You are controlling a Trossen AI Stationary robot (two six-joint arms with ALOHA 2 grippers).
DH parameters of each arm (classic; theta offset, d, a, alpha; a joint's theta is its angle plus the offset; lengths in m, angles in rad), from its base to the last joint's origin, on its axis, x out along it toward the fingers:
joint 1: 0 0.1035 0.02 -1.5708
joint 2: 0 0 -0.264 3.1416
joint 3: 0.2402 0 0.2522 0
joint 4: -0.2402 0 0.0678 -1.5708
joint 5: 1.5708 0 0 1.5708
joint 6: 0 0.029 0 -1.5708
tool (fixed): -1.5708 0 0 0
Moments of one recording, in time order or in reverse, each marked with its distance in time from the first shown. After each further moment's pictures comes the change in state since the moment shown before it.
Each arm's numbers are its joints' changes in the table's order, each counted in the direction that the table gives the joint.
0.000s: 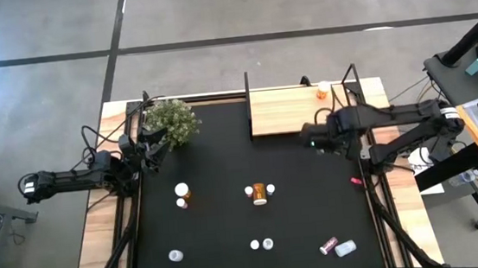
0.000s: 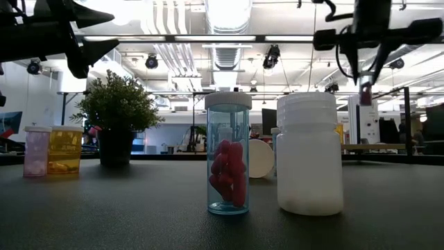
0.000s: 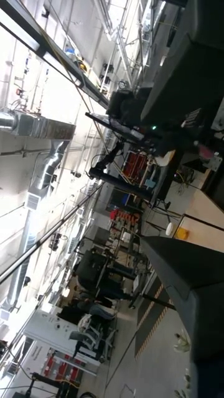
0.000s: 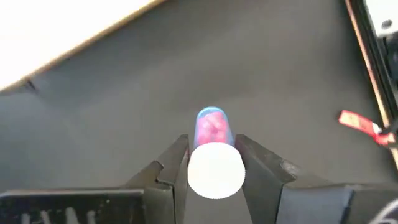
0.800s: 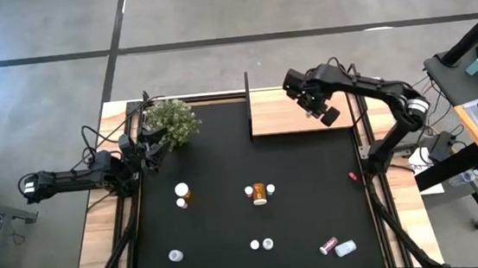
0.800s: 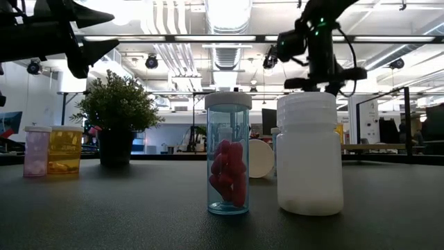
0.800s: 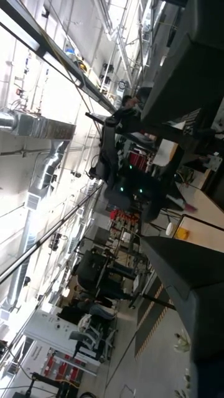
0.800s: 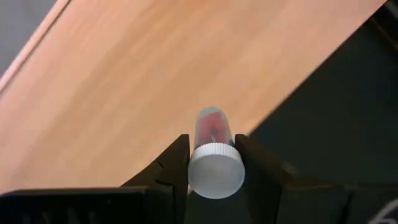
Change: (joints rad) left arm 0.000 0.000 0.000 0.000 0.000 0.000; right arm -0.563 0.313 0.171 0.144 -0.010 -0.178
